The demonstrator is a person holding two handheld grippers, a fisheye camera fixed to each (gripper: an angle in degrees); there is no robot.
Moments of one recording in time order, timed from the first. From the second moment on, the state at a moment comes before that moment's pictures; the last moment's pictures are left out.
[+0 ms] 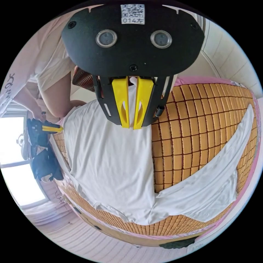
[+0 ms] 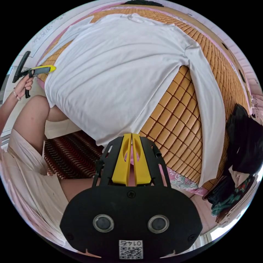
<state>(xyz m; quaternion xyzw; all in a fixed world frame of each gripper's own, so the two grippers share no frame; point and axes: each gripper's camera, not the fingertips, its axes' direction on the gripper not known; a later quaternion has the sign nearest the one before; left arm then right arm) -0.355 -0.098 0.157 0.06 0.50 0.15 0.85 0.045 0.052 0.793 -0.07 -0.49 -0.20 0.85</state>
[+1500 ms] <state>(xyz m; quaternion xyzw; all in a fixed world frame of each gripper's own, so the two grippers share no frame) -0.450 0.011 0.213 0.16 0.50 0.10 0.84 -0.150 0.224 0.716 -0.02 -0.32 -0.42 0.85</state>
